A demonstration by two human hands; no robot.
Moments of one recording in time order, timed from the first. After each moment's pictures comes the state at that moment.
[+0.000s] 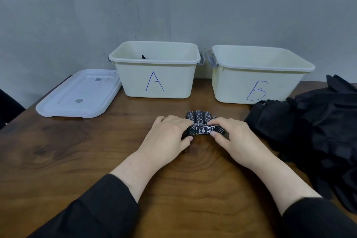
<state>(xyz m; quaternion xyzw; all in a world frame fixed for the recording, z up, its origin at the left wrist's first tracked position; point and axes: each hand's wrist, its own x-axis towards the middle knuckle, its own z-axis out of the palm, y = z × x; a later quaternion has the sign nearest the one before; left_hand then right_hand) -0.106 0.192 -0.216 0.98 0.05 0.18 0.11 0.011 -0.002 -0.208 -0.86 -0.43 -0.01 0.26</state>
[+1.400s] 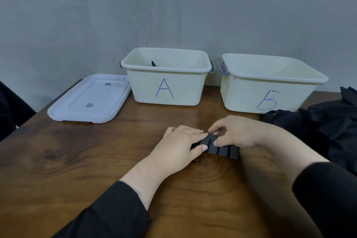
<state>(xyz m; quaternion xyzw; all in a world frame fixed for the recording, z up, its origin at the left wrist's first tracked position) -0.105 0.198 -0.218 0.97 0.02 0.14 0.19 0.029 0.047 -0.145 -0.87 -0.43 0.23 0.11</state>
